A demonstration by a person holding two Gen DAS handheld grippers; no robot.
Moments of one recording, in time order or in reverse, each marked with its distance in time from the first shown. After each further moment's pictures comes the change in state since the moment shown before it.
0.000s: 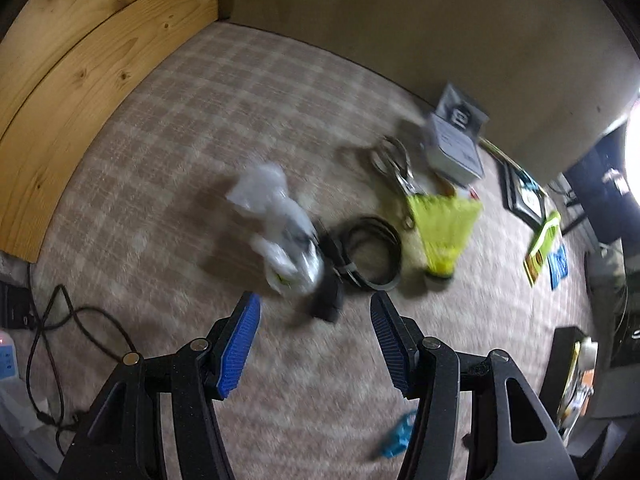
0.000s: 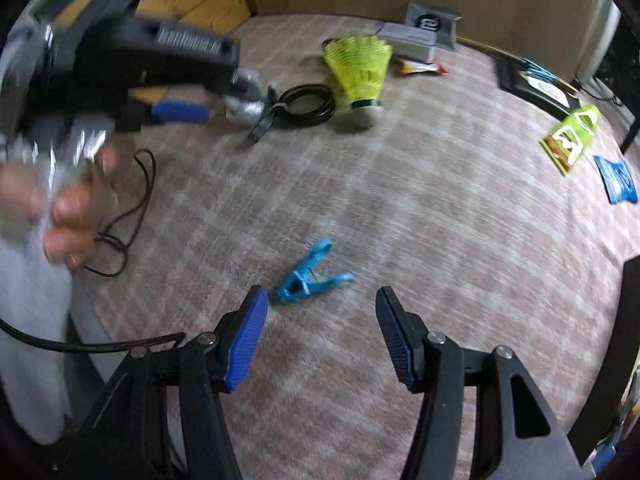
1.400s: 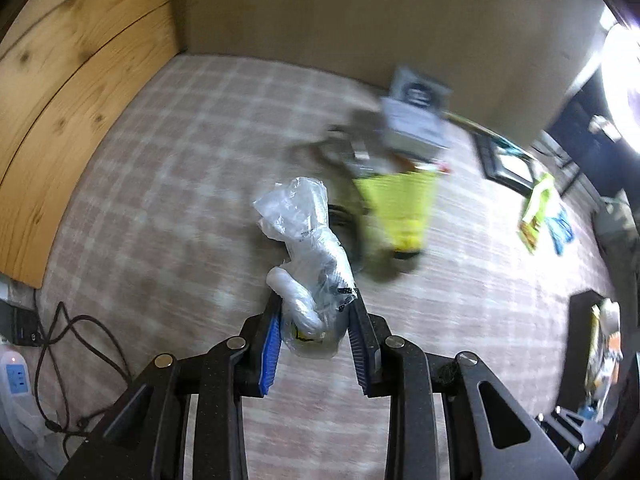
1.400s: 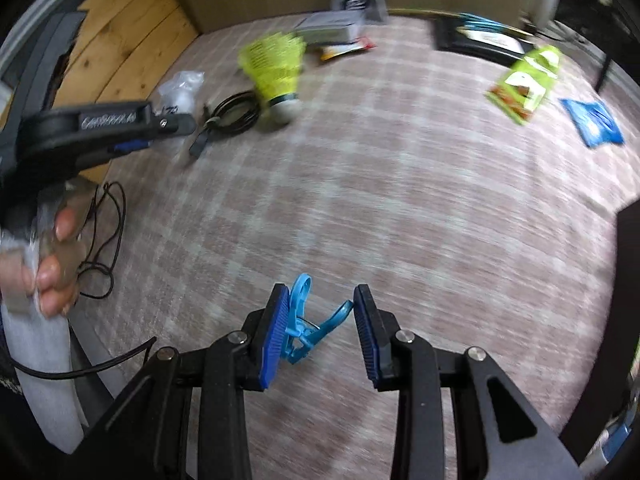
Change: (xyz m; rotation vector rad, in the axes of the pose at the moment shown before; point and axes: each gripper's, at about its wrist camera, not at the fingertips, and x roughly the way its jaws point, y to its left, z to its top) left arm 0.002 -0.054 -0.027 0.183 -0.059 0.037; right arm -0.020 -0.094 -0.022 0.186 -0.006 0.034
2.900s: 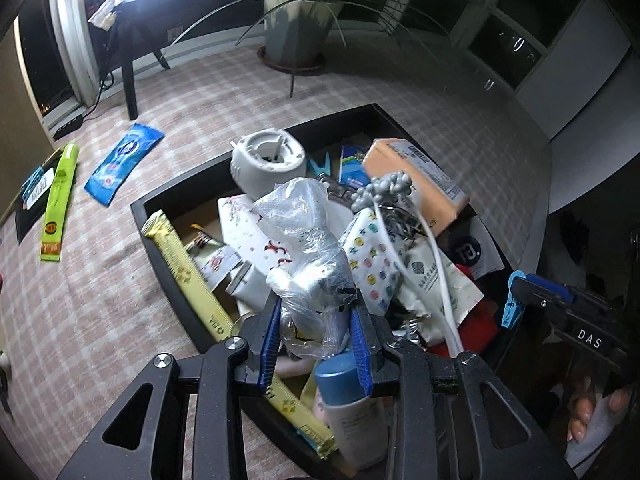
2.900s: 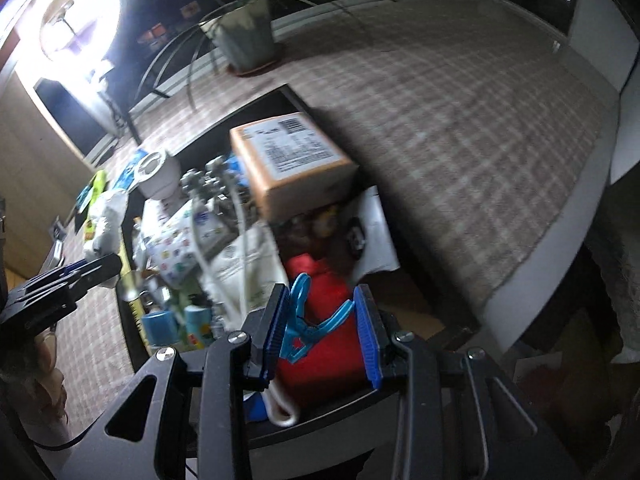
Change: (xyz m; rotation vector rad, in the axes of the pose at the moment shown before) left arm -0.054 -0.436 -0.161 0.787 0.130 -0.386; right arm -0.233 -0.320 -0.257 0.818 -0.292 -0.374
